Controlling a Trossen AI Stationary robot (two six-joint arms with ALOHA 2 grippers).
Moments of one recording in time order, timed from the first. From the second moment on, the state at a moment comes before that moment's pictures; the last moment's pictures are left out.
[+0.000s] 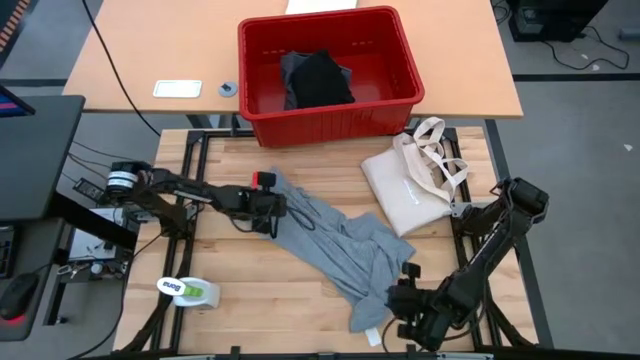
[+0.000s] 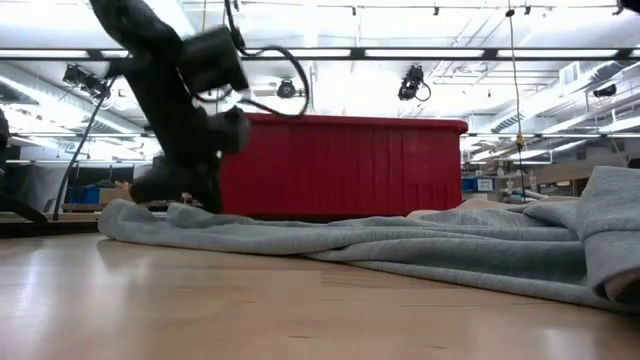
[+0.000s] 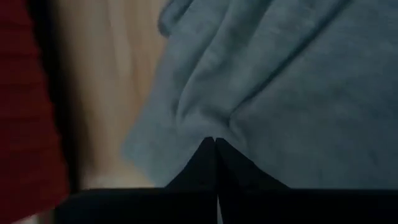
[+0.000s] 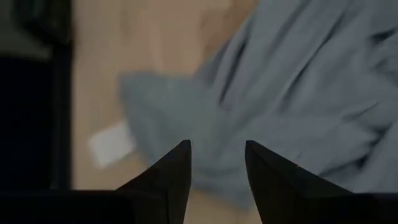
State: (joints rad) left arm 0.03 1.50 0.74 -0.41 -0.55 0.34; right arm 0.90 1.68 1.19 -0.78 0.53 1.00
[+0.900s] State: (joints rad) left arm 0.11 1.72 0.85 0.24 -0.07 0.43; right arm 0.67 1.67 0.78 -0.13 0.68 0.53
